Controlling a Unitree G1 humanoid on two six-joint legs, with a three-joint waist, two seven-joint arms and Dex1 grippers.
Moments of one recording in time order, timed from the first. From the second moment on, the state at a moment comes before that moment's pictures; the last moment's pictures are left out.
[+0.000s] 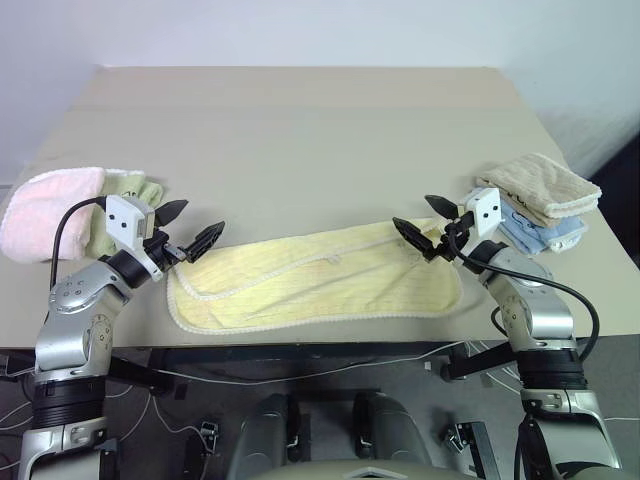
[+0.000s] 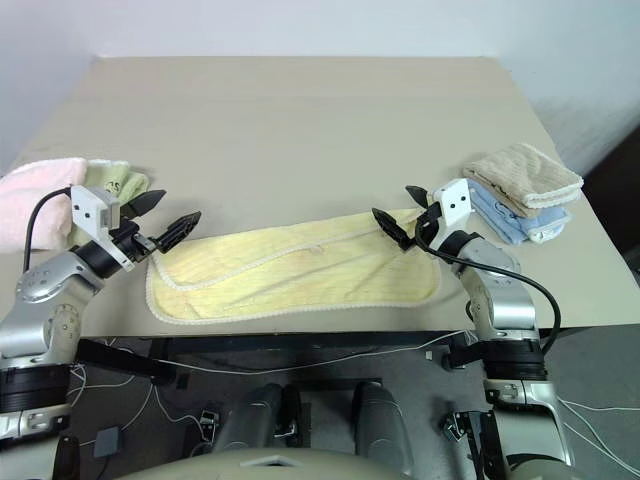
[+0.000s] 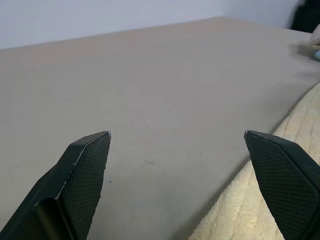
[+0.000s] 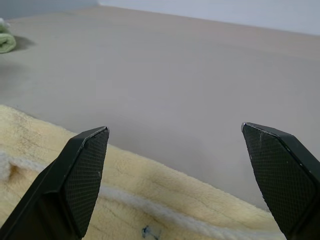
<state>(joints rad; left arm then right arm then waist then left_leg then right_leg) -0.22 0.59 0.29 0.00 -0.45 0.23 -0.76 -0.37 -0.44 -0.12 0.12 0.34 0.20 0.68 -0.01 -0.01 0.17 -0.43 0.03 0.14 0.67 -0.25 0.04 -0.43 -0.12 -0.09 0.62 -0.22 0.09</state>
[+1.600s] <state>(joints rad) -0.34 0.88 -0.01 0.43 -0.13 -0.51 -1.28 -0.32 -0.38 -0.11 0.10 0.33 0.18 0.64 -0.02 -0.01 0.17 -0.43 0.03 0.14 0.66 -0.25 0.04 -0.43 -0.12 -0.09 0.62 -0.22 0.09</state>
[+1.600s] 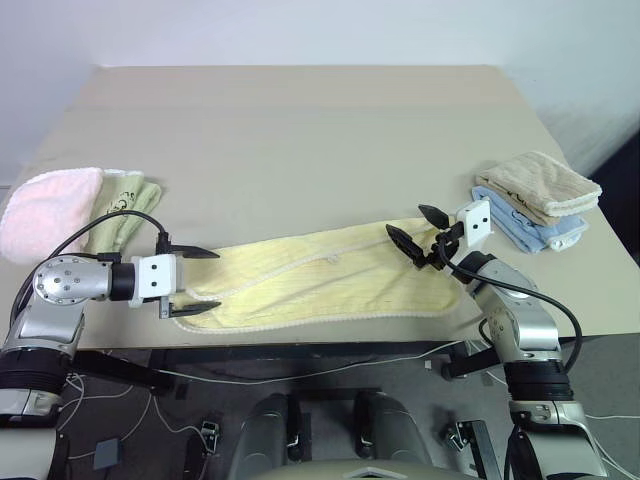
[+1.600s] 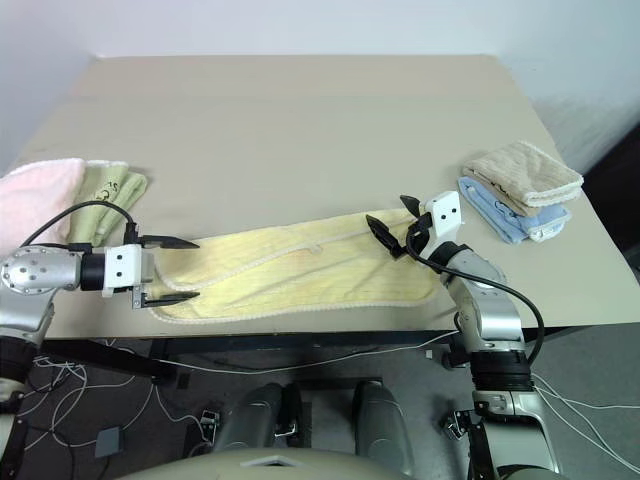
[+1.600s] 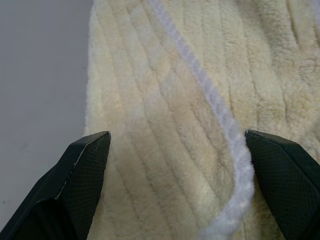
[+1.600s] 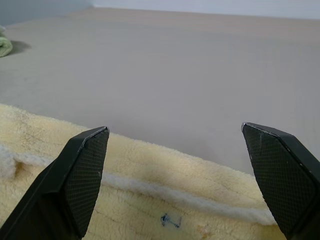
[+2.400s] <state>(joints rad) -0.31 0.87 0.04 0.39 -0.26 -0.32 -1.26 -0.37 -0.51 -0.10 0.10 0.26 0.17 0.65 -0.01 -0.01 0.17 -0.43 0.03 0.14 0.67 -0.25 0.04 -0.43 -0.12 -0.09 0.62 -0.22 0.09</state>
